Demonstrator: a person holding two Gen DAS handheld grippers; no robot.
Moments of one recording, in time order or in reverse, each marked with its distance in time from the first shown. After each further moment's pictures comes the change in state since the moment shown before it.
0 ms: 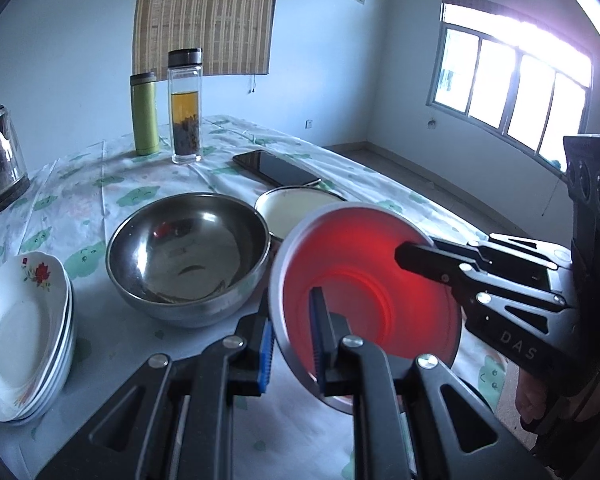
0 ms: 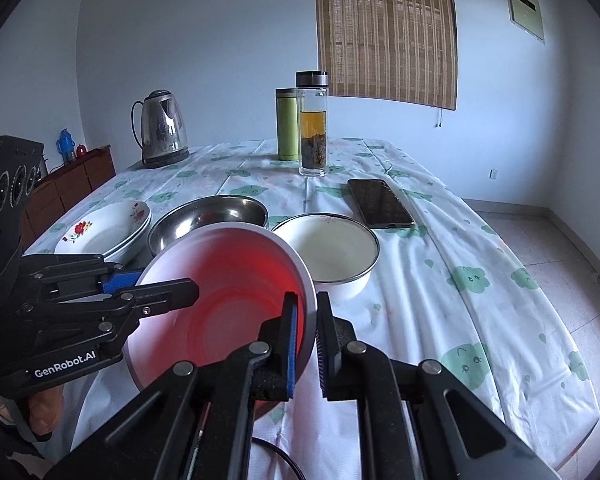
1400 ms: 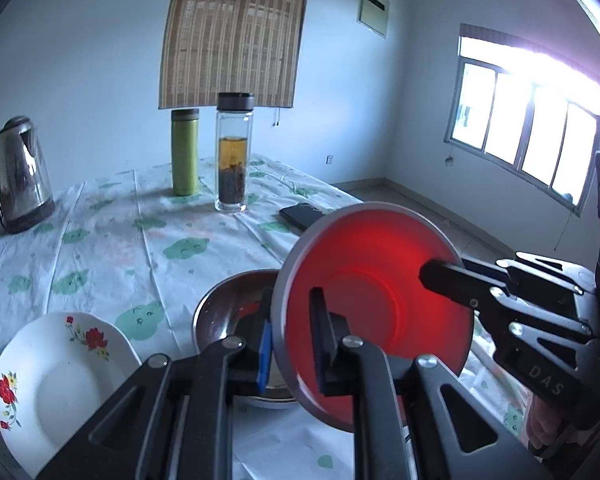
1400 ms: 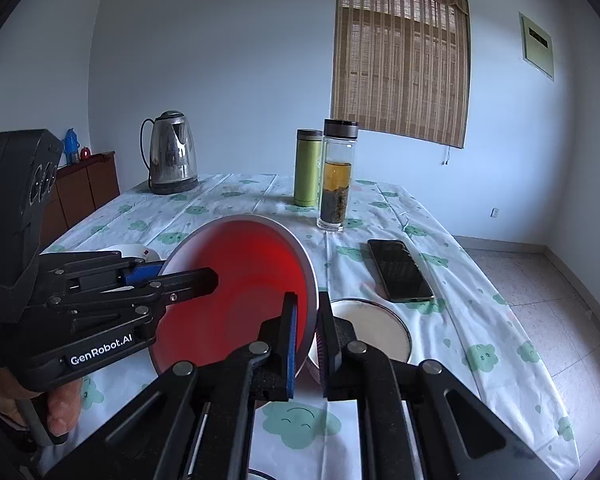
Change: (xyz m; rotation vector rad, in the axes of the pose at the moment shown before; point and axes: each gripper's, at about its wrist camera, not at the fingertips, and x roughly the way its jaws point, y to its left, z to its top) left arm -0.013 0.065 0.045 -0.058 -0.120 0.046; right arm 0.010 0.045 0.062 -0.080 -0.085 -0.014
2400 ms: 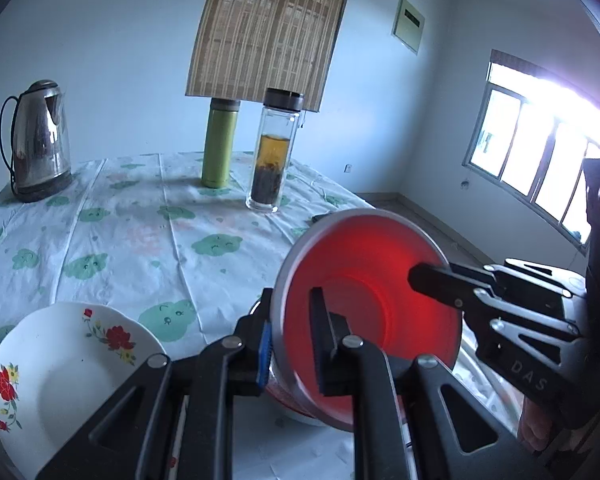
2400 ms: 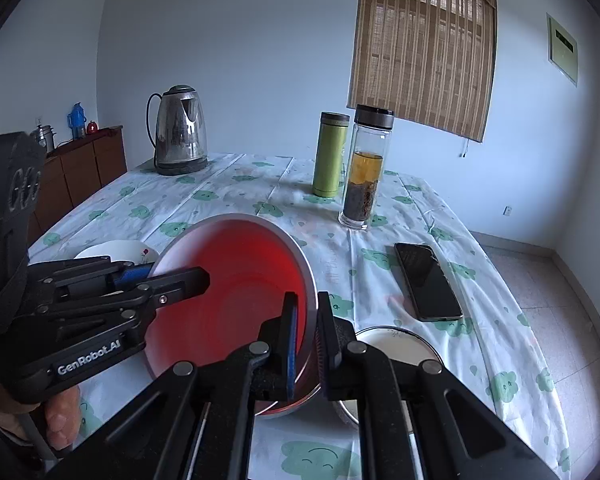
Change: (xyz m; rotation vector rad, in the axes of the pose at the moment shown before) left arm 0.005 0.039 0.006 -0.119 -0.017 0.018; right arm 0.047 0.017 0.031 -0.047 0.085 0.027
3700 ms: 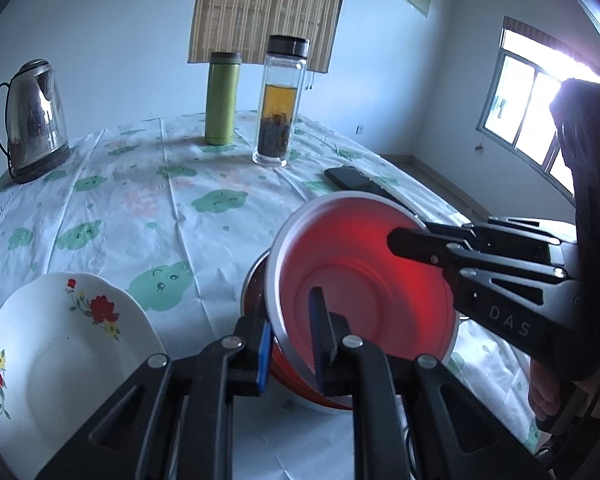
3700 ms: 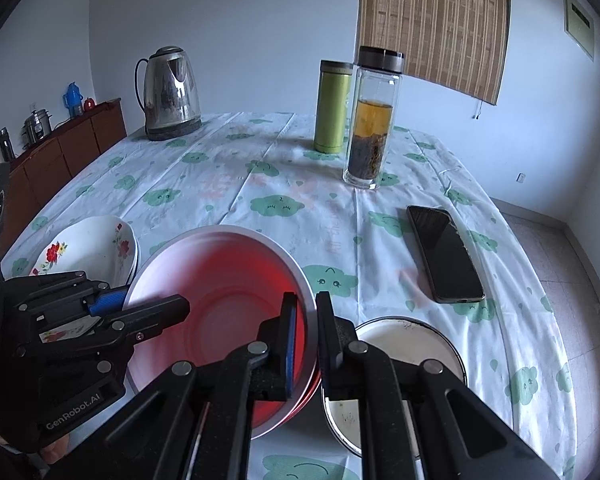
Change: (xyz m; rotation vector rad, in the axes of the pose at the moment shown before) left arm 0.034 -0.001 -0.018 0.023 0.153 0.058; right arm 0.056 -0.015 0.001 0.012 0.169 0.041
